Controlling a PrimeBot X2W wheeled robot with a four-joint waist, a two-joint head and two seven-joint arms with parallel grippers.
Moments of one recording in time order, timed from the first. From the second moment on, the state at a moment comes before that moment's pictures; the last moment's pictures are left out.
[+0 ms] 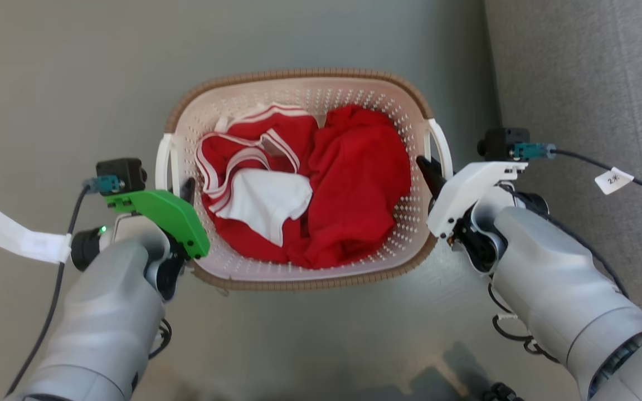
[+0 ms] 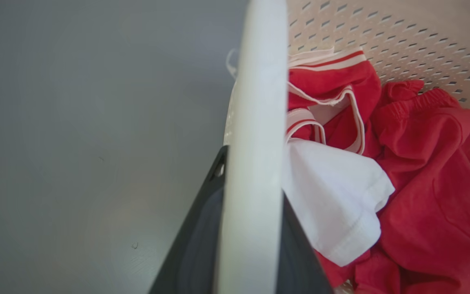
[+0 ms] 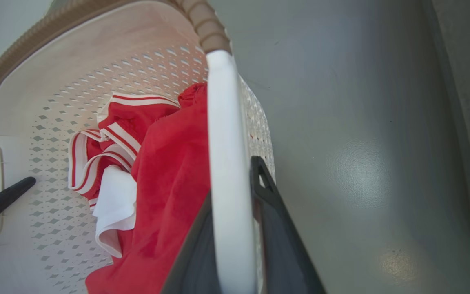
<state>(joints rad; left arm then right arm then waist) -0.81 0.03 -0.65 1.15 -0.89 -0.11 -0.13 -0.81 -0.06 0.92 1.11 1.09 0.12 -0.17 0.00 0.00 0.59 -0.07</state>
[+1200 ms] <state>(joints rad) -1.02 0.07 -0.65 1.18 -0.86 -0.12 -0.21 -1.01 -0.07 0.95 1.07 1.05 0.11 -0.24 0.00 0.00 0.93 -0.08</state>
